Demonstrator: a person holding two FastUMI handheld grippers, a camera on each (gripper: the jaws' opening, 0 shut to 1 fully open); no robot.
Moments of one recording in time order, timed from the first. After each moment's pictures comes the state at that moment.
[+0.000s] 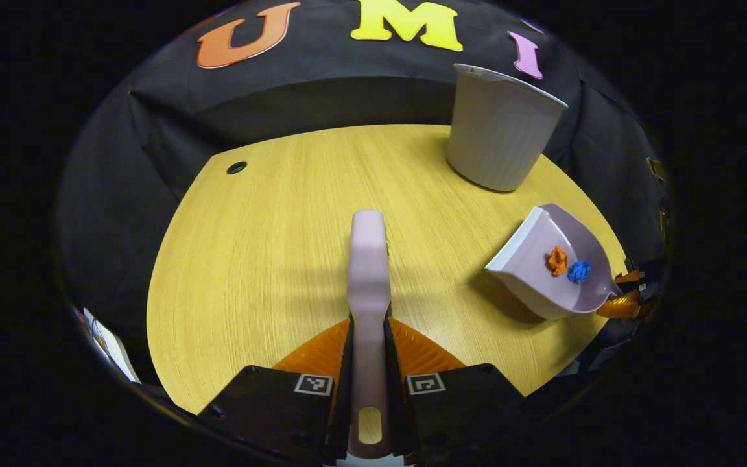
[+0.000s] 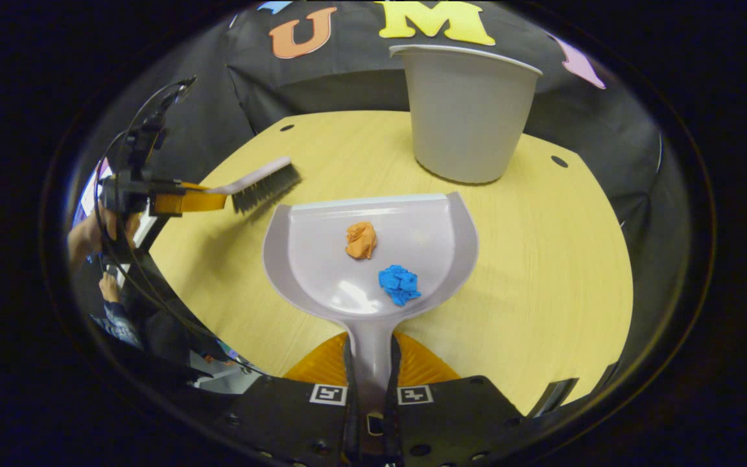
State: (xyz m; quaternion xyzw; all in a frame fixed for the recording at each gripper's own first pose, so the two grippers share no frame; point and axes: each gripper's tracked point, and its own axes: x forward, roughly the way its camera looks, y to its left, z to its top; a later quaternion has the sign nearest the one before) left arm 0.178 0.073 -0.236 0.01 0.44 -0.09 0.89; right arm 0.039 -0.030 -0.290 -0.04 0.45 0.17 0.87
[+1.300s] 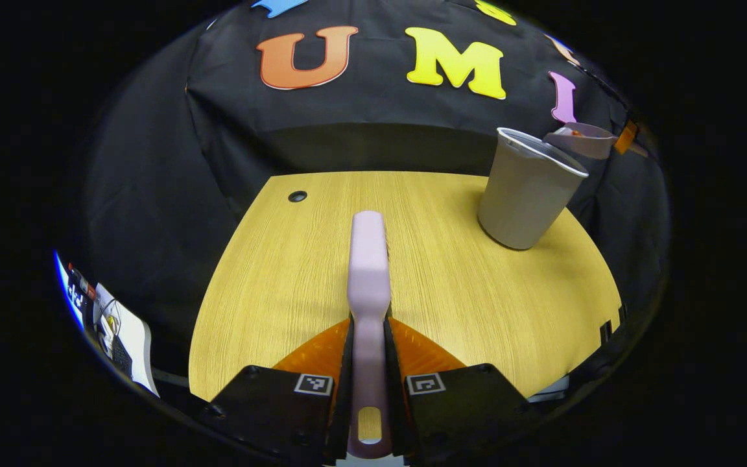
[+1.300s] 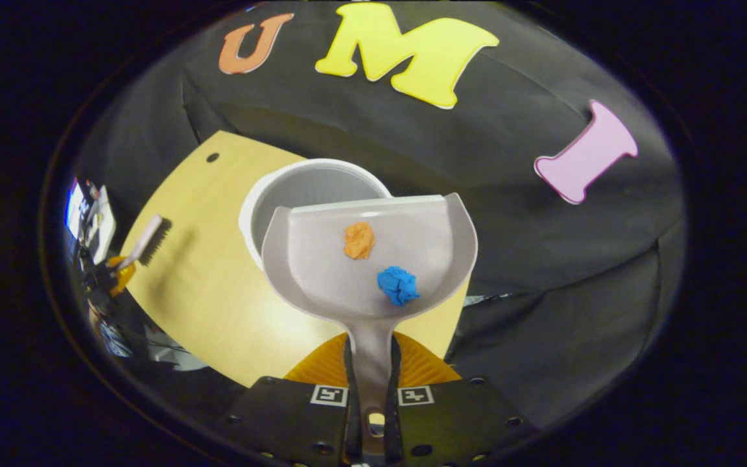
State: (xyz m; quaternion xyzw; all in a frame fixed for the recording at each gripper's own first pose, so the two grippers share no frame) left arm 0.210 0.125 -0.107 -0.01 0.38 -0.03 0.92; right arm 0.290 -0.157 0.026 -0.27 0.53 0.07 0.80
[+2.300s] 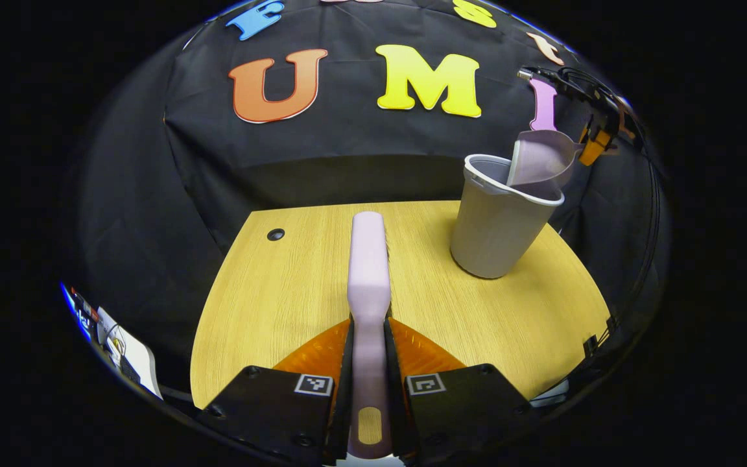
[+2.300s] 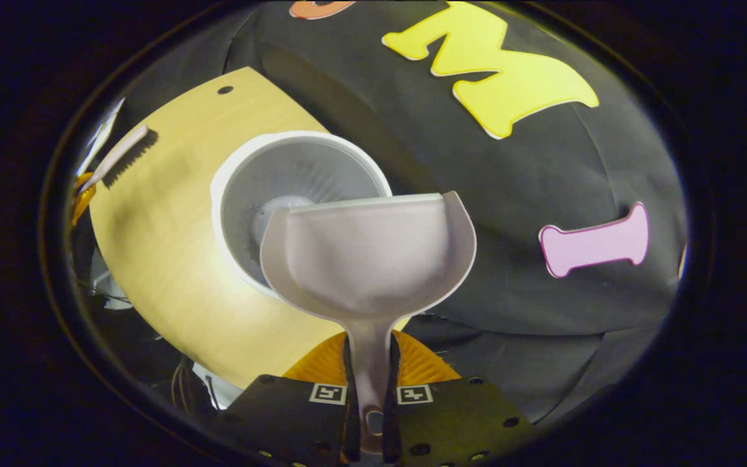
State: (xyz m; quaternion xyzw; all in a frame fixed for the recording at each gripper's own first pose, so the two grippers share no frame) left arm 0.242 0.077 -0.053 0.00 0.34 -0.06 0.94; right arm 0.311 -0.145 0.045 -0.40 0.47 0.05 0.78
